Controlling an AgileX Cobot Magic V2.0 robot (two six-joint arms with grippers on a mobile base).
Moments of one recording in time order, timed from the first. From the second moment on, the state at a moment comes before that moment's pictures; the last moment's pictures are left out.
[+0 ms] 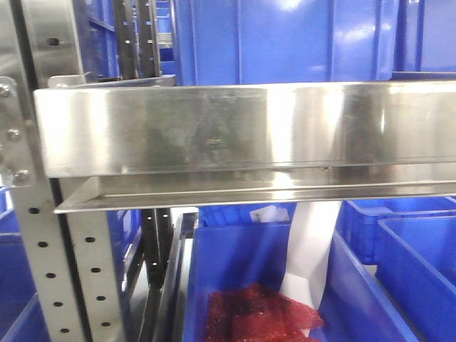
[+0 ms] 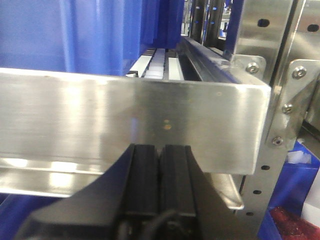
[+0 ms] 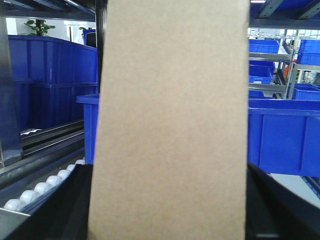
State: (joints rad) left arm 0.05 -0.01 0.03 -0.08 0.12 0.05; right arm 0.38 0.17 -0.61 -0.25 0.42 0.23
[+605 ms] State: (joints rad) left arm 0.05 -0.01 0.03 -0.08 0.12 0.05; right arm 0.38 0.17 -0.61 -0.25 0.42 0.23
